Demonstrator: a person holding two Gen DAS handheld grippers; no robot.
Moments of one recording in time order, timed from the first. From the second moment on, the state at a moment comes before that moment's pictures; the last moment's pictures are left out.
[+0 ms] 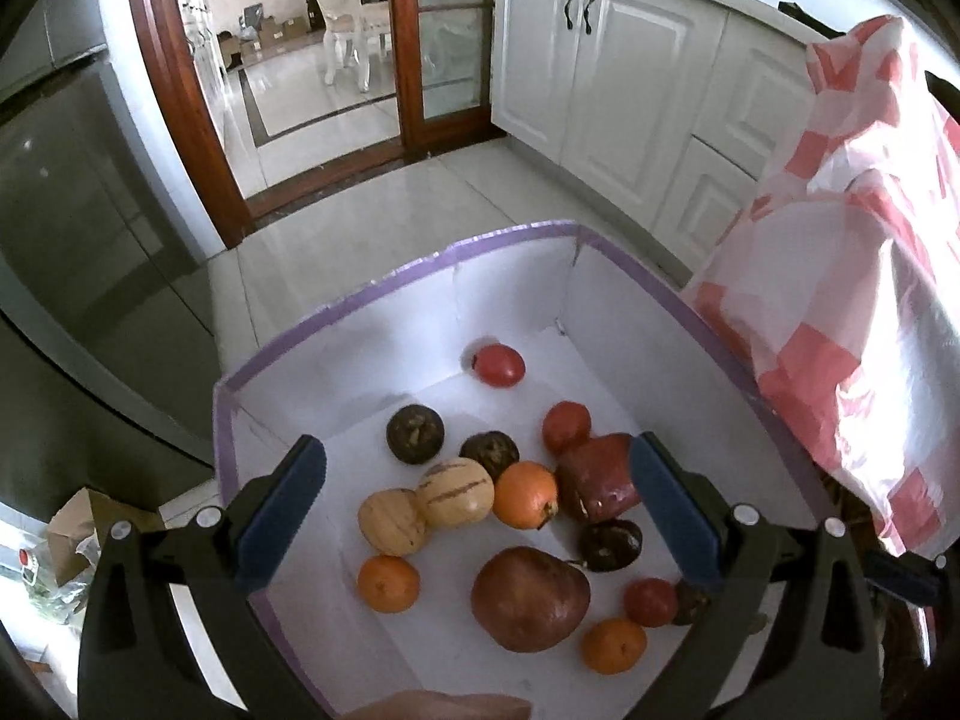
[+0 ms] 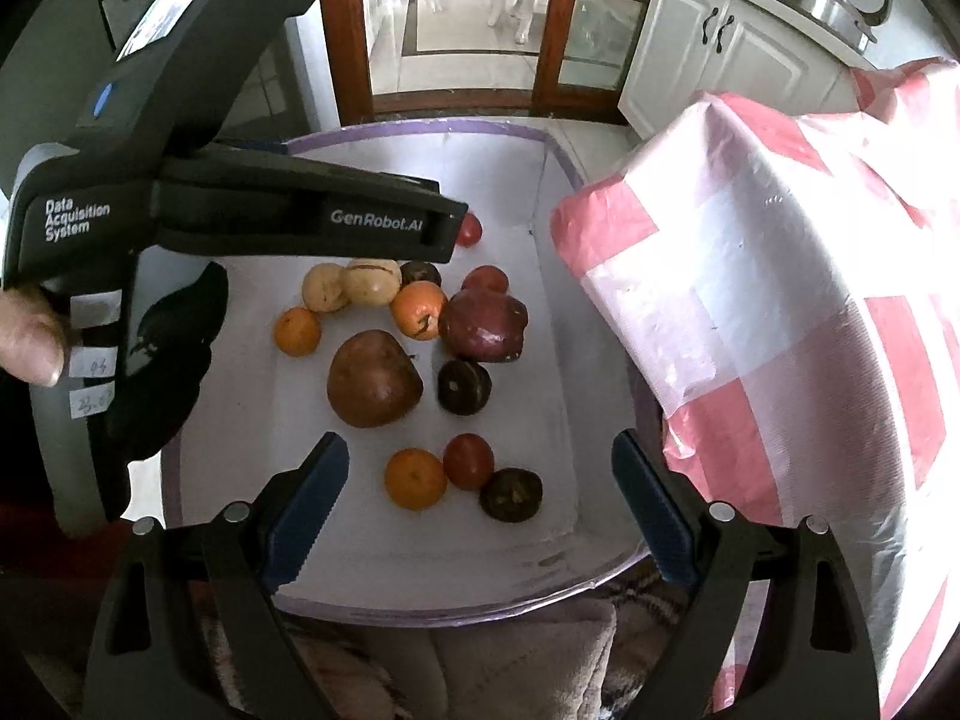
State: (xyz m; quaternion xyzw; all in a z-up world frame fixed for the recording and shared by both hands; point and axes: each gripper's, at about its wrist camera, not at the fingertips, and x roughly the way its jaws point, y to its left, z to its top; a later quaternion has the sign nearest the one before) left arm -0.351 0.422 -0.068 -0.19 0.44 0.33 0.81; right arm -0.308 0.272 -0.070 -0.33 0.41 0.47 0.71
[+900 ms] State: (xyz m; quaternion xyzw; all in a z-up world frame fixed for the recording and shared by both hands) left arm -0.348 0.424 -0.076 -0.20 0.46 0.31 0.80; right arm -0.306 0.279 -0.085 -0.35 0.44 0.45 0.70
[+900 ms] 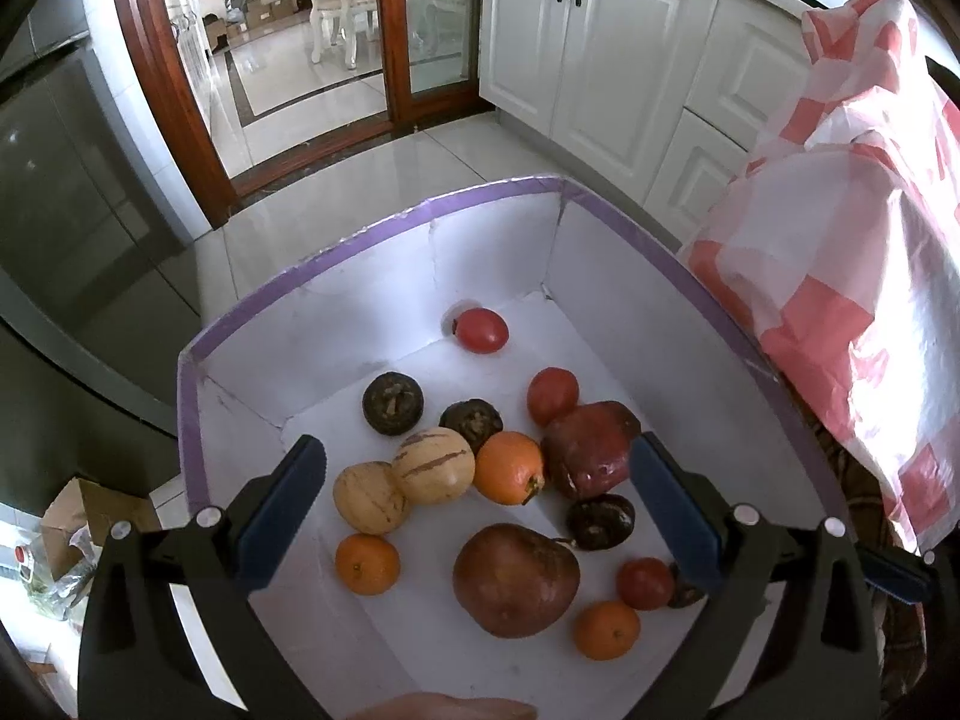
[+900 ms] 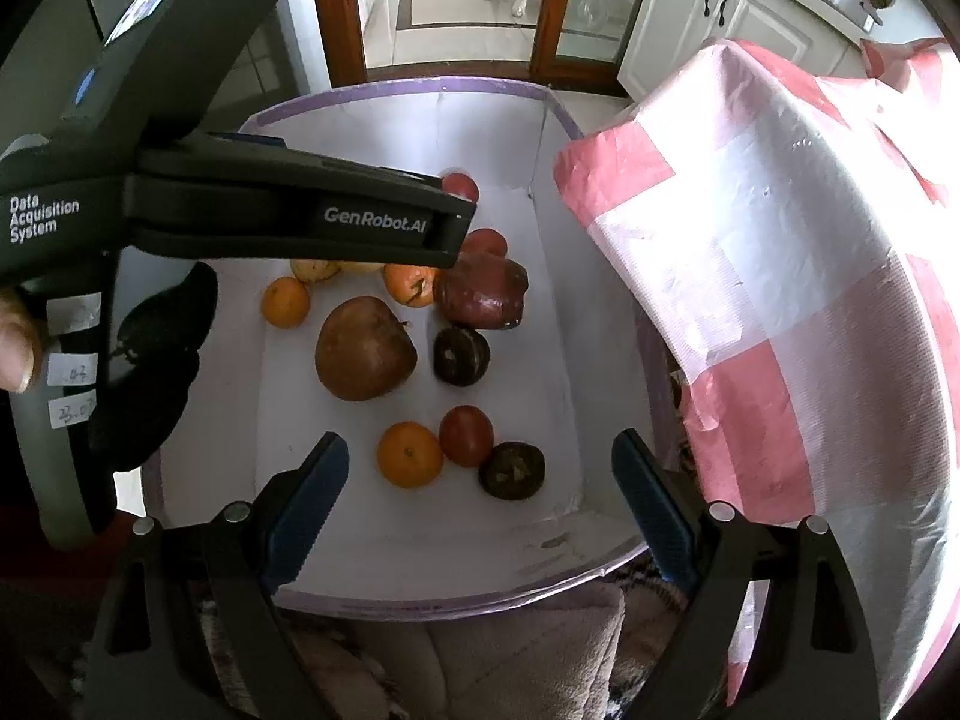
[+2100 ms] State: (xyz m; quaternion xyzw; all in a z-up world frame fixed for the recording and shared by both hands) left arm -0.347 0.429 -0.080 -0.19 0.47 0.30 0.81; right arm -0.304 0.281 -0.090 -0.35 0.45 0.44 0.69
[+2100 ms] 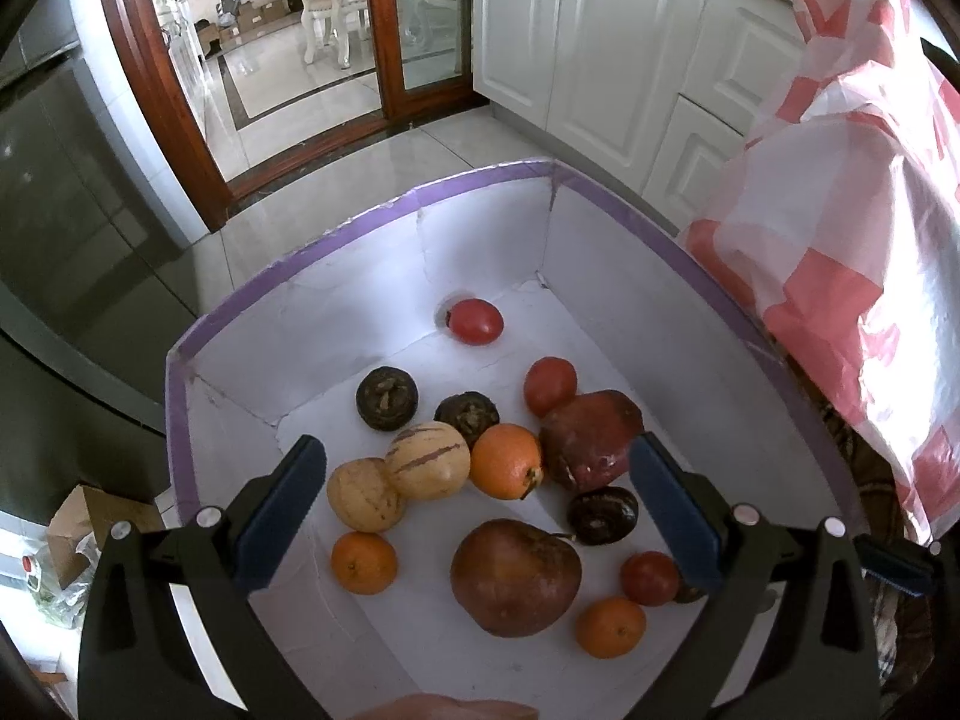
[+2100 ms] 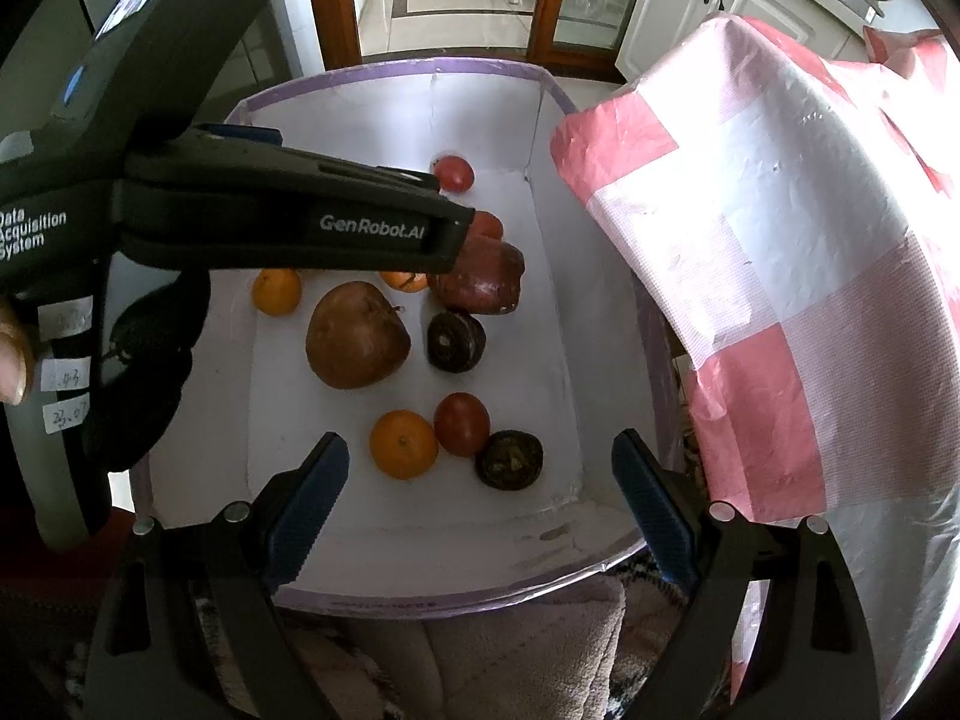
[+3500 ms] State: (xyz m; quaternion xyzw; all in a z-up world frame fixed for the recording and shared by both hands) left arm -0.346 0.431 -0.090 -0.19 0.48 0.31 0.80; right arm -0.302 0.279 -0.094 -0.35 0.46 0.44 0.69
